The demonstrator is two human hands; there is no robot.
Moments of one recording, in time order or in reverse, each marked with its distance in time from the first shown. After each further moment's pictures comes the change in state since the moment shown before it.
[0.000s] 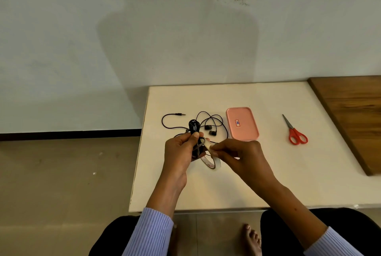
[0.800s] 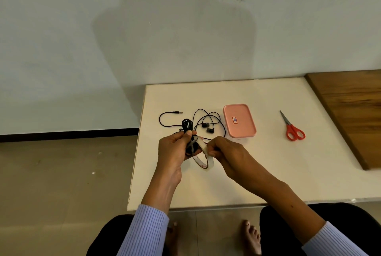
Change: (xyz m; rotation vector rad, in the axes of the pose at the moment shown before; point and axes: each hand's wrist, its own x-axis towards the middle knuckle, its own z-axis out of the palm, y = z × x) left_hand 0.006 -0.001 -0.003 -0.034 0.035 -0.033; right_hand 0.002 0.004 0.006 -0.204 -0.209 -0.079
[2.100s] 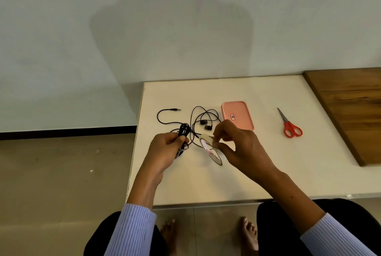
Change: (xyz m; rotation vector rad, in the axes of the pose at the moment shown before) left_hand -0.002 0.008 -0.027 0.483 -0.130 0.082; right_hand -0.003 0.006 -0.017 -0.007 0.195 -0.056
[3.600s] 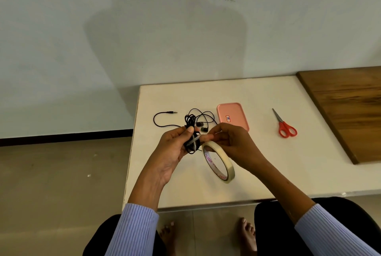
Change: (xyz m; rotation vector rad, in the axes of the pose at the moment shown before) left_hand -0.005 0.017 0.017 -0.430 -0.268 0.027; right_hand 0.012 0.015 0.004 0.474 -0.069 0.390
